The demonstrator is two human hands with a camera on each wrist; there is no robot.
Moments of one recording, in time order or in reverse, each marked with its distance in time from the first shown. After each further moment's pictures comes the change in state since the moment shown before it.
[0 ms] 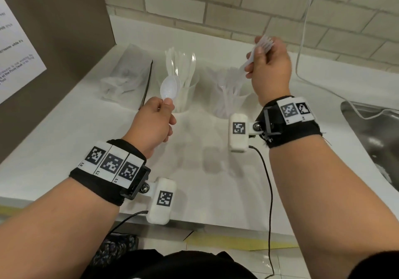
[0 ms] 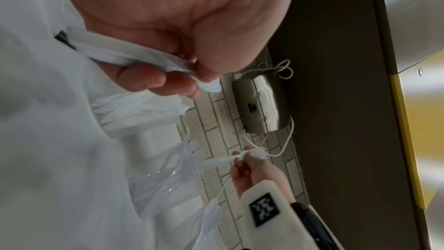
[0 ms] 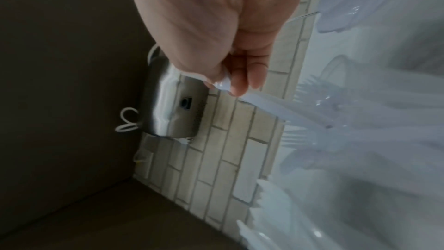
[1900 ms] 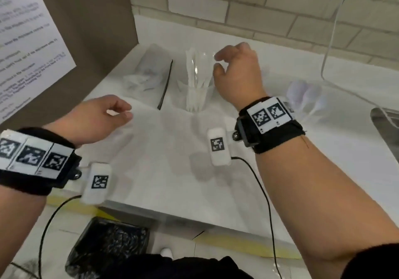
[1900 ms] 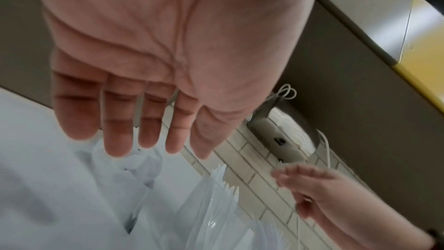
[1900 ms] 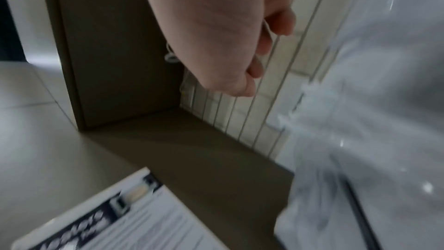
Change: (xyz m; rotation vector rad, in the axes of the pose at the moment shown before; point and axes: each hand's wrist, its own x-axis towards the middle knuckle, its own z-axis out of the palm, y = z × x) left_hand 0.005 -0.012 -0.138 0.657 -0.007 0.017; right_hand -0.039 -0.040 0.064 -0.531 -0.300 -0.298
